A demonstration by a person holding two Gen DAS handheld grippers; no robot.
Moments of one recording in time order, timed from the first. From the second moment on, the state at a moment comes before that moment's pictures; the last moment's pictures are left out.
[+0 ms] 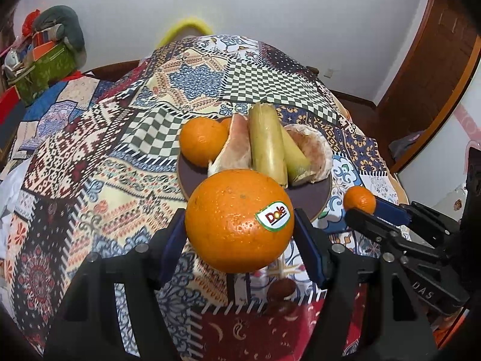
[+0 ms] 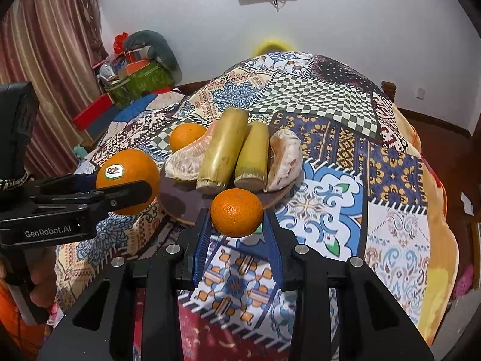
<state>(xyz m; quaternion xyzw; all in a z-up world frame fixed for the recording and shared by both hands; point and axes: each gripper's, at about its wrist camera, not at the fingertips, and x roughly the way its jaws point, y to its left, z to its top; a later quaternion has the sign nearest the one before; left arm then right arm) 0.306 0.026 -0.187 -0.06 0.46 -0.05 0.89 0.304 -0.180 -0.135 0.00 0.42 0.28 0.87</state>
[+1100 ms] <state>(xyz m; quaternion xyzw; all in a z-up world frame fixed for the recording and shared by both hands) 0.340 0.018 -0.212 -0.05 0.48 -0.07 0.87 0.331 -0.162 -0.155 -0.04 0.43 0.28 0.86</state>
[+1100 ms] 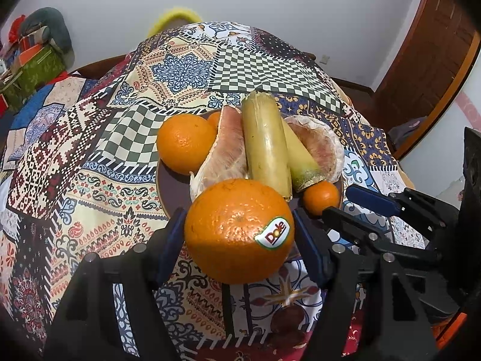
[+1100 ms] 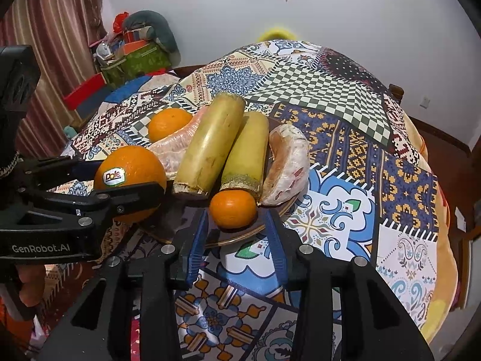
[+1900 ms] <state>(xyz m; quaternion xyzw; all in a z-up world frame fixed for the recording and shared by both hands) 0.275 0.029 -0.151 -0.05 0.43 -0.05 0.90 0.283 -0.178 -0.111 -0.04 0.41 0.27 0.87</state>
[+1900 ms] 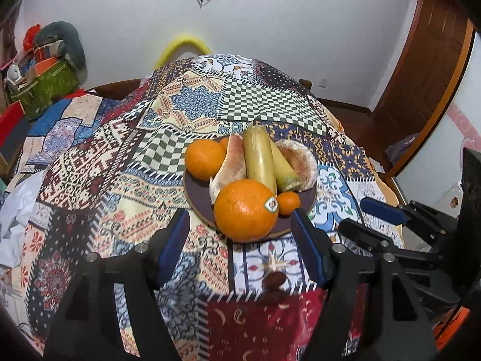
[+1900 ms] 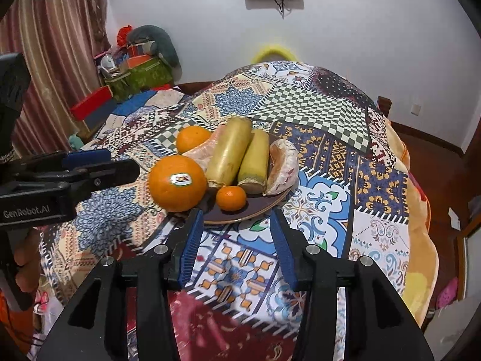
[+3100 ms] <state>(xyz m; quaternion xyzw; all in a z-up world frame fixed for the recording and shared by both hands) 0.239 -0.012 -0.233 -0.03 0.52 -0.09 0.85 0.250 -0.190 -0.134 -0.02 0.44 0.27 0.85</state>
